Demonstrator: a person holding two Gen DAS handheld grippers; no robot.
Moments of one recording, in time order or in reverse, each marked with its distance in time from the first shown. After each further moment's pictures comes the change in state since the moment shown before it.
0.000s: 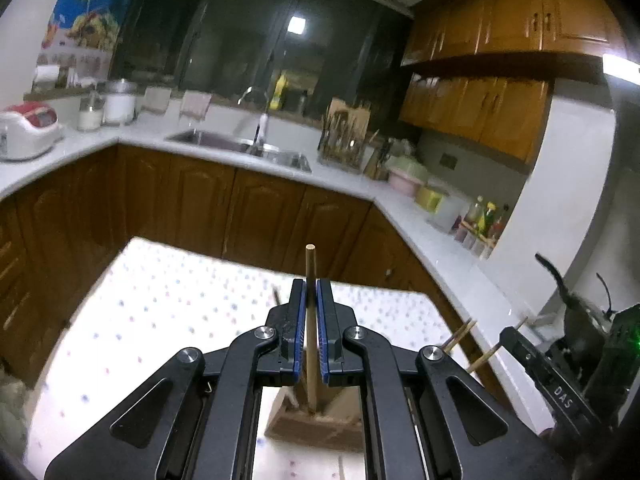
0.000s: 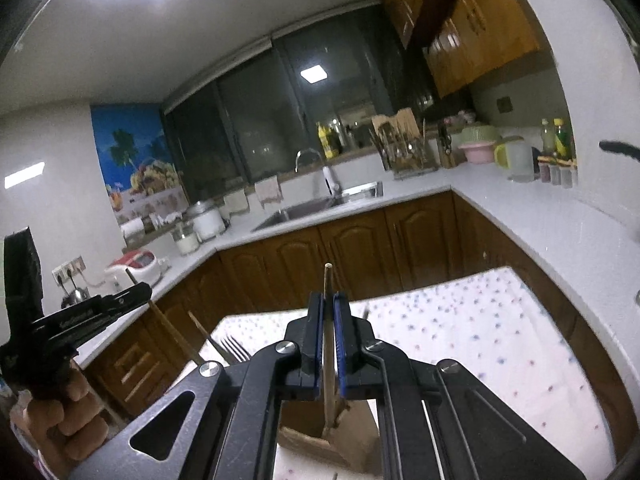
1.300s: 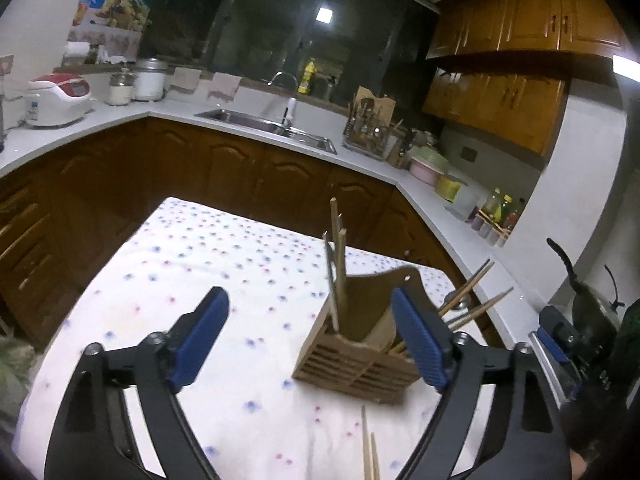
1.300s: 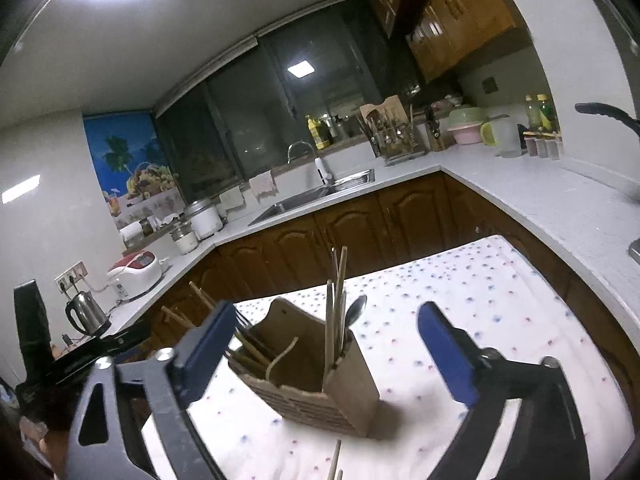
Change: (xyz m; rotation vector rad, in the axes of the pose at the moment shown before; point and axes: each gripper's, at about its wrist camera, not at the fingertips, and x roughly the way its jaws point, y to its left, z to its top) left arm -0.050 0.023 -0.058 -0.052 0.020 0.073; right arm -0.028 -0.008 -0.031 0.066 0.008 -0.004
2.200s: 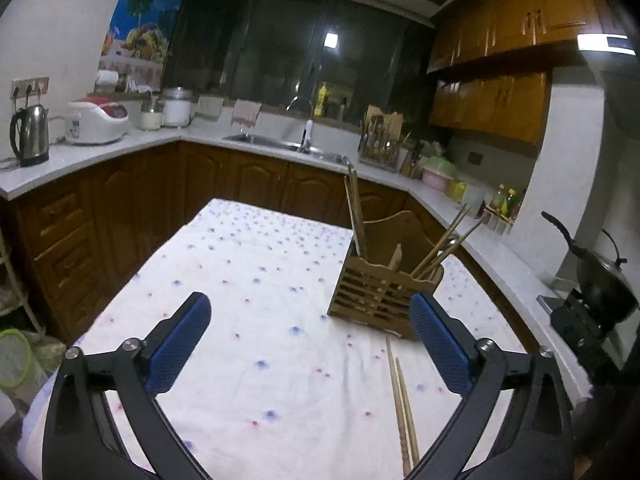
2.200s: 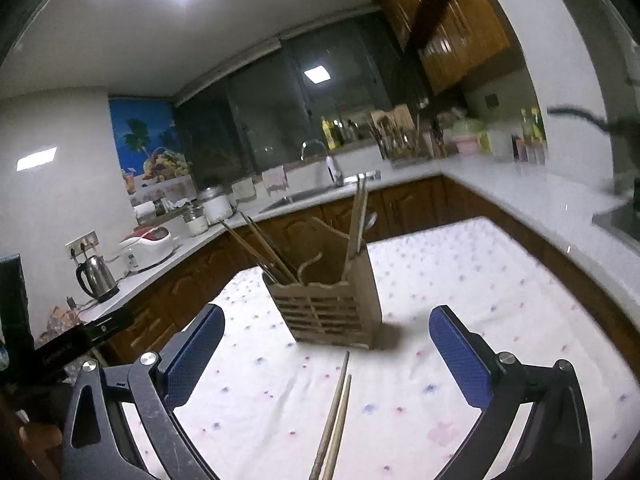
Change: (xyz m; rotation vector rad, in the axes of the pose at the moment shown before) left arm -0.115 0.011 -0.089 0.060 -0.113 0.081; right arm -0.104 0.033 -0.089 -0.099 -0.053 -0.004
